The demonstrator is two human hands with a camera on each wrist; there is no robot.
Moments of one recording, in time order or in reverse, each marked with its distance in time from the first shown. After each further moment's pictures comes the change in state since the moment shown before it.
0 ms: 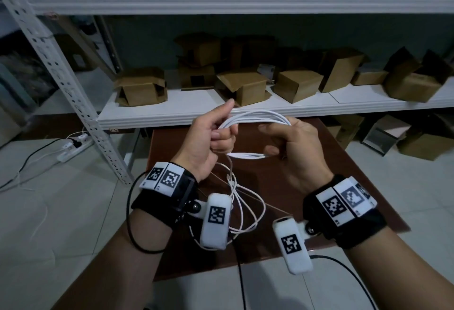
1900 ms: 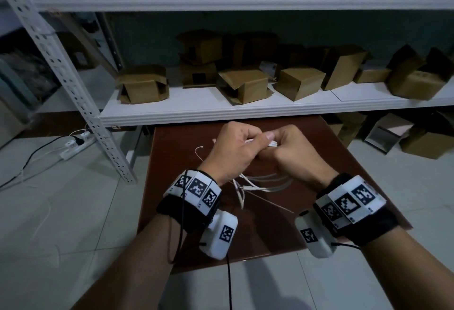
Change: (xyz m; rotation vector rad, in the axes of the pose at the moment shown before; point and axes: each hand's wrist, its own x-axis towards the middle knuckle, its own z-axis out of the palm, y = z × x) left_hand 0.001 -0.037 0.019 0.710 -0.085 0.386; right_hand -0.002 0.002 -0.018 -0.794 -0.328 -0.115
